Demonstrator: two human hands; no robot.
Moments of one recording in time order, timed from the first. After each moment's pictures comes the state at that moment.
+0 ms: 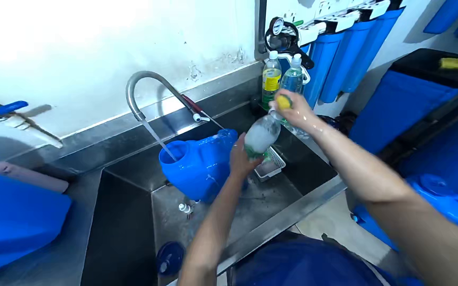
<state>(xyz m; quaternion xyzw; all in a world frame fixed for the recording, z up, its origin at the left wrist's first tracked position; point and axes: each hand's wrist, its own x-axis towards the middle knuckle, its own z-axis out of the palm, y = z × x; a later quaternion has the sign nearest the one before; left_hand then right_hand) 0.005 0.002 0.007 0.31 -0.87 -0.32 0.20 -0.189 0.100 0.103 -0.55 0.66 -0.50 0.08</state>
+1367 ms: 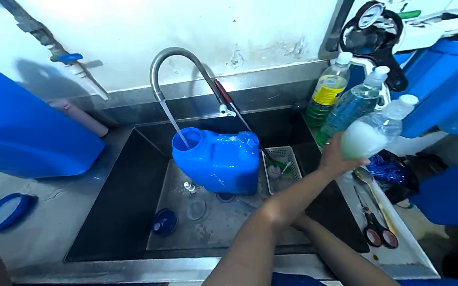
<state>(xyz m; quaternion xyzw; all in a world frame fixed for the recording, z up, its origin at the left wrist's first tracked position) -0.241 0.025 -0.034 0.24 -0.73 -0.57 0.29 -0.166 0.124 -0.092 -0.52 0.62 -0.15 0.57</state>
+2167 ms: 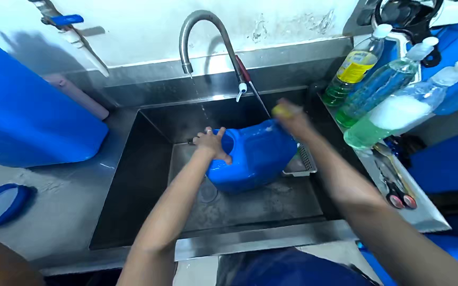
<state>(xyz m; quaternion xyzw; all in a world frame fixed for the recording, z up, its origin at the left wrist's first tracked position) 0.123 -0.094 0.036 0.57 -0.80 -0.12 -0.18 -0.136 -0.031 0.001 -0.61 0.67 -0.39 0.18</state>
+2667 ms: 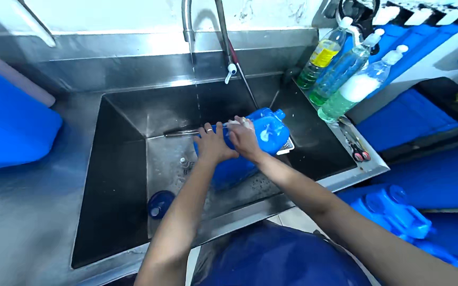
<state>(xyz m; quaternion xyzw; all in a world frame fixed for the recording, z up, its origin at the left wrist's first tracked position) 0.168 -0.052 0.010 0.49 -0.84 -0.20 -0.06 0.029 -0.010 -0.054 -0.64 0.68 -0.35 -0.01</state>
